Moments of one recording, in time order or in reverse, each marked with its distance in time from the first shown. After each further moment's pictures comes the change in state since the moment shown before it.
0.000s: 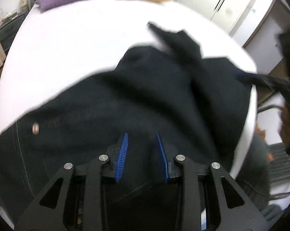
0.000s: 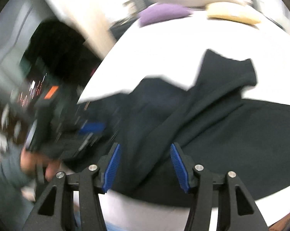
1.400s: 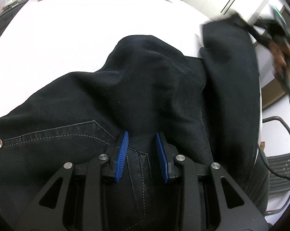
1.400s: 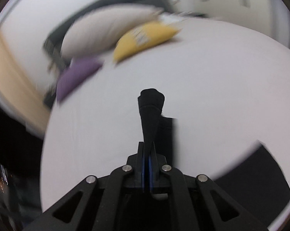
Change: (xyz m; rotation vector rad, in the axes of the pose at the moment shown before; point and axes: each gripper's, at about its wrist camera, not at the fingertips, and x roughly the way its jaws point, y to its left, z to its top) left arm 0.061 -0.005 -0.008 -0.082 0.043 -0.010; right arm -0.062 -0.150 0.068 0.491 -0.362 -0.277
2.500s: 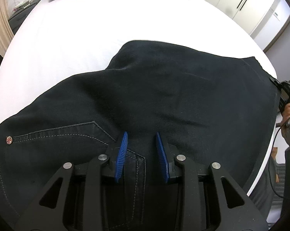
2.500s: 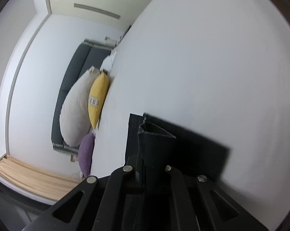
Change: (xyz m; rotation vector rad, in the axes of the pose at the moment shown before) left arm 0.013 -0.050 0.020 -0.025 0.039 0.159; right arm -0.029 -0.244 -0.081 0.679 -0.184 0.218
